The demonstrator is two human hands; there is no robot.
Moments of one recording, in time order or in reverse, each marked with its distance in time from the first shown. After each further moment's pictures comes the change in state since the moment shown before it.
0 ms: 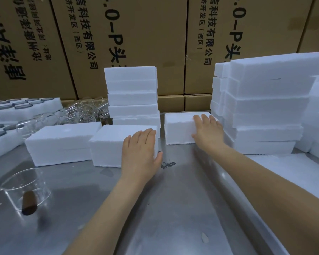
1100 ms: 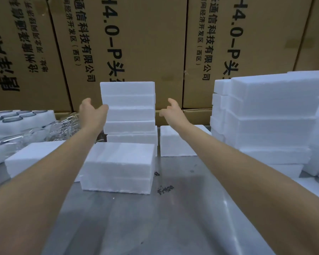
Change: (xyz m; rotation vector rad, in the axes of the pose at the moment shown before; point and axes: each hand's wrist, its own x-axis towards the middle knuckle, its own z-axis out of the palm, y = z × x) left_hand 0.148 -0.109 -0.026 -0.802 0.261 -0.699; right_hand 0.078 -0.076 -0.058 1.288 -0.223 0.113
